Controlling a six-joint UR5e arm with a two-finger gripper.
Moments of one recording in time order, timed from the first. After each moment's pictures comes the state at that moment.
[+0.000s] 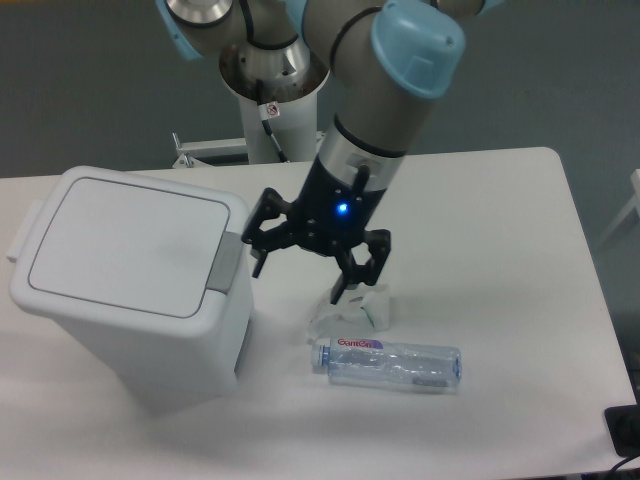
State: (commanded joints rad) arm 2.43 -1.79 -1.40 -1.36 1.07 0.57
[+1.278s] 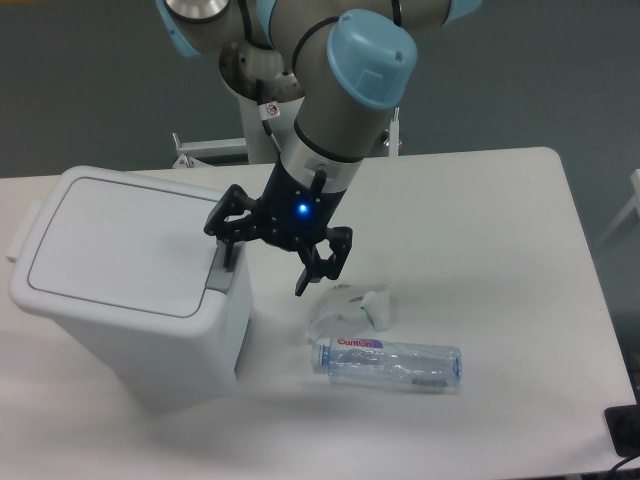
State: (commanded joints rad) arm 2.40 -1.79 -1.43 -1.35 1.08 0.56
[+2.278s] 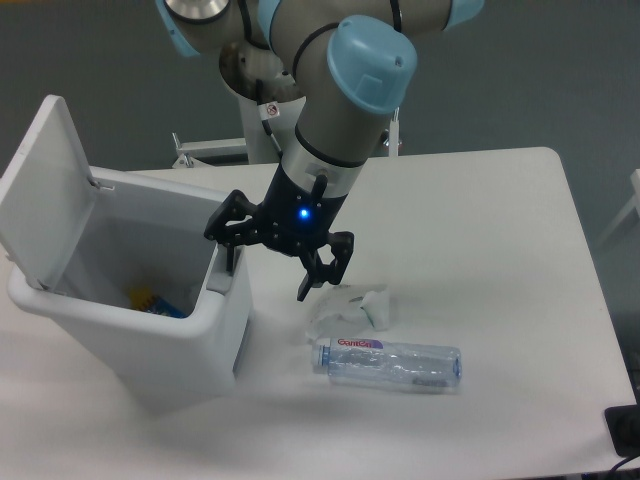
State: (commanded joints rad) arm 2.40 -1.79 -1.43 -1.33 1.09 0.56
